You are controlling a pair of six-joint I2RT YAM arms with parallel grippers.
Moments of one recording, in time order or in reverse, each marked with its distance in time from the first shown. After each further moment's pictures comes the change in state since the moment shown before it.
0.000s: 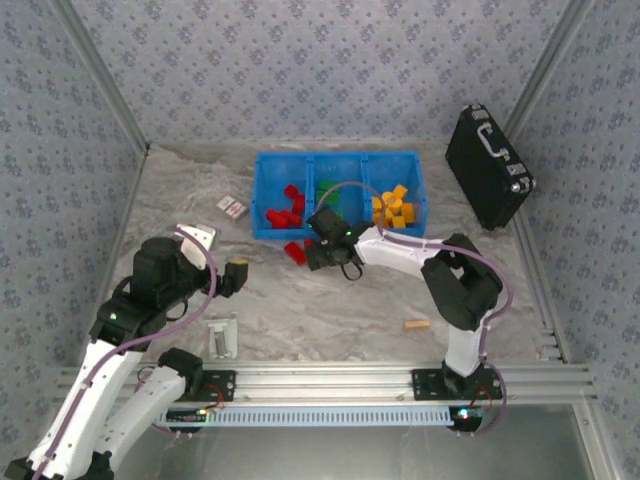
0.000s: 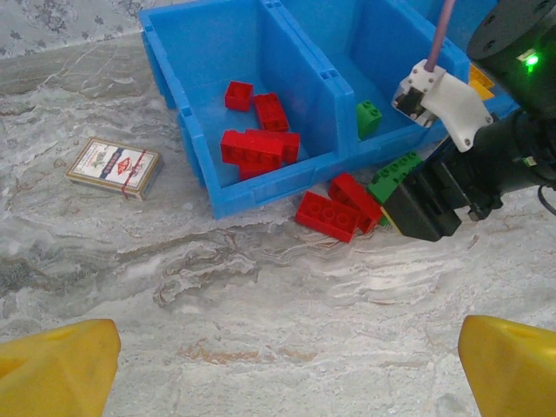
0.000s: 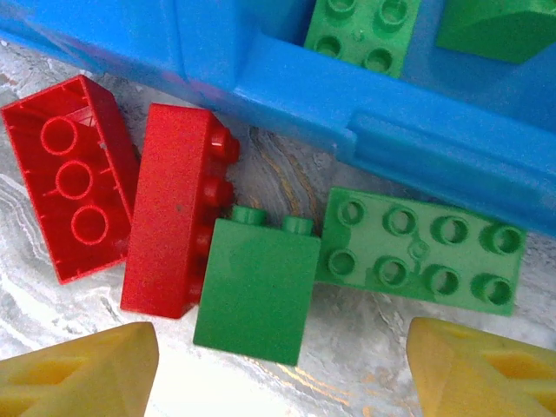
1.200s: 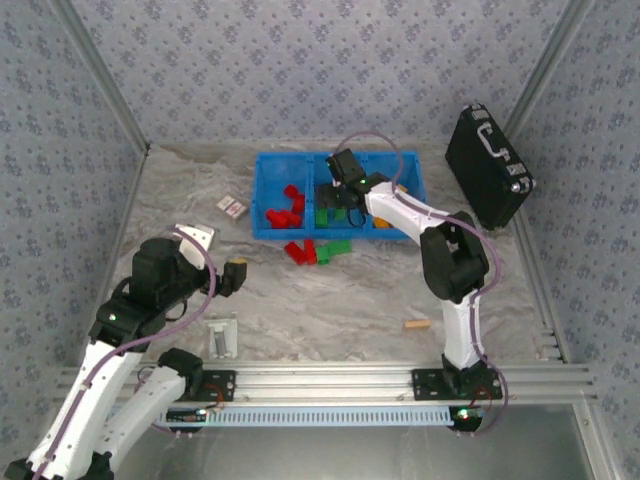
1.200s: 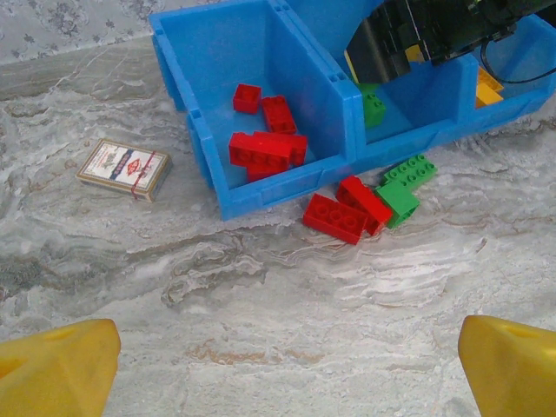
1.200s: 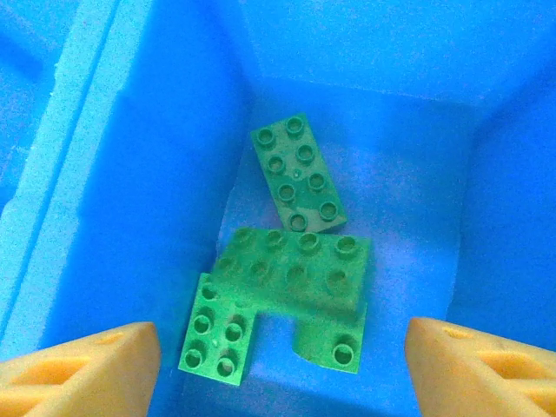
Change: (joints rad) left arm 0.000 -0.005 0.000 0.000 -0.019 0.000; right arm -0.237 0.184 0.402 -0.017 -0.031 -0.083
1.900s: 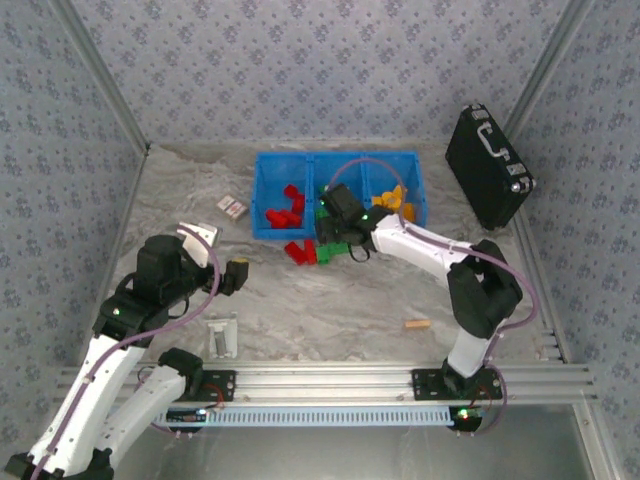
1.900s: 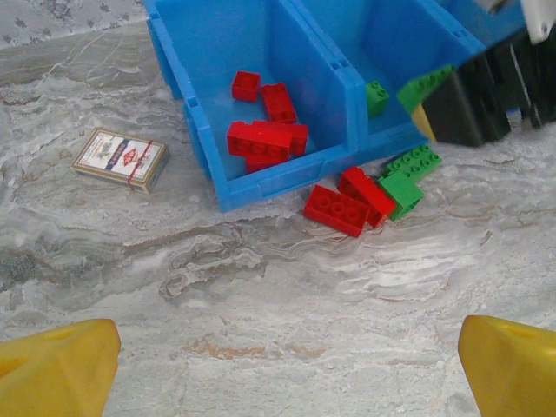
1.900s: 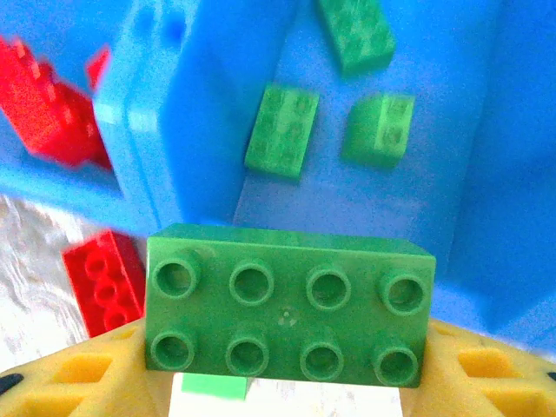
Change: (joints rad) left arm 0.000 0.031 0.000 0.000 0.000 0.000; right arm 0.150 -0.292 -0.316 -0.007 0.095 0.074
